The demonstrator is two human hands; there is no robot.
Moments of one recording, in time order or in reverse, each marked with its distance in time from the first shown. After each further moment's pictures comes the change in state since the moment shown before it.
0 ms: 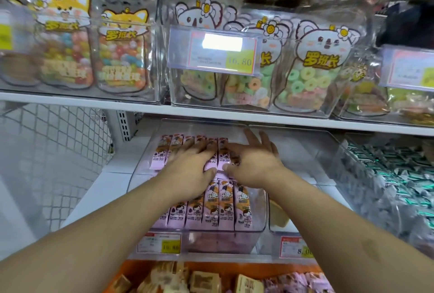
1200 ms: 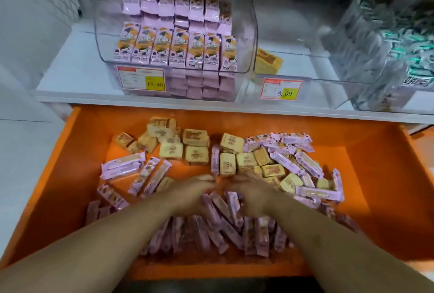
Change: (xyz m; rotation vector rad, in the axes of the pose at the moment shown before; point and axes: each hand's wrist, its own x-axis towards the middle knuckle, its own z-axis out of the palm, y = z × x) left_hand -0.237 0.052 0.219 -0.264 -0.785 0.153; right_hand -0.245 0.076 0.275 -0.025 -0.683 -0.279
